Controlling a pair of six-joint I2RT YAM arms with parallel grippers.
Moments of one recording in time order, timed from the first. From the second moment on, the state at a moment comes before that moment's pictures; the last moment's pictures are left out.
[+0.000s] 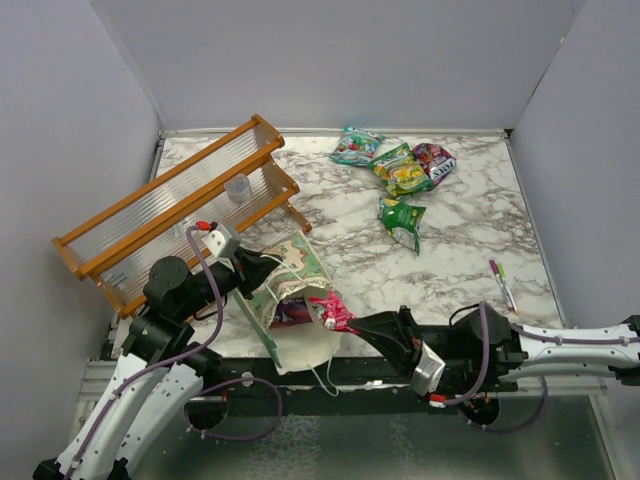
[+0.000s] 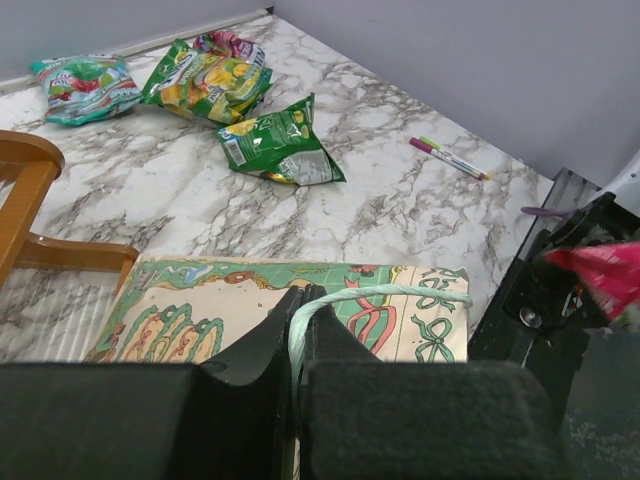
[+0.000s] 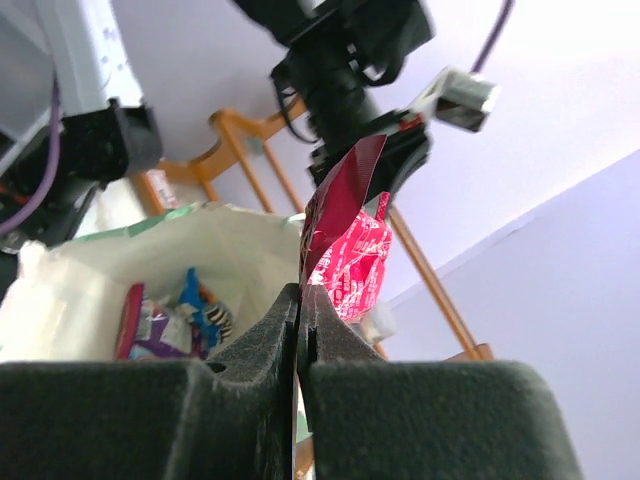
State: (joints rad) left arm -0.47 0.43 0.63 -0.24 0.46 -0.21; right arm 1.50 0.58 0.37 0.40 -0.10 -0.99
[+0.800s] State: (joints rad) left arm -0.47 0.45 0.63 -0.24 0.46 -0.21; right arm 0.78 0.90 0.43 0.71 0.30 -0.38
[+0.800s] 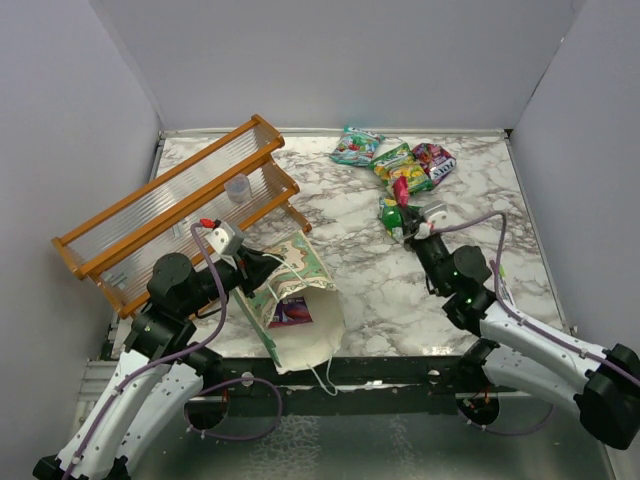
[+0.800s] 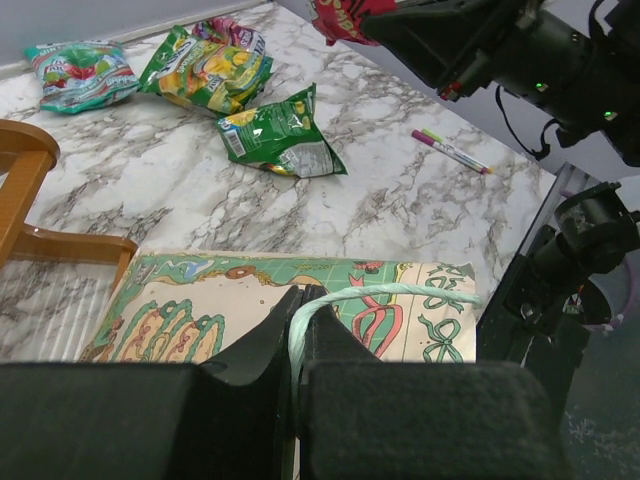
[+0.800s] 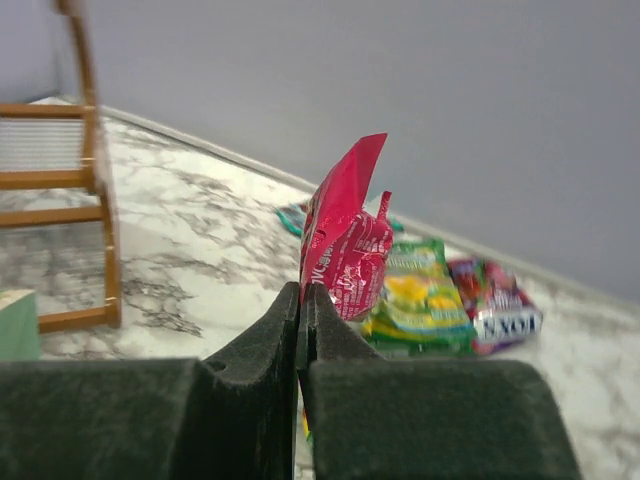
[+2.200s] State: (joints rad) left arm -0.47 0.45 0.63 -0.24 0.47 -0.21; right arm 0.31 0.78 0.23 0.60 0.03 0.28
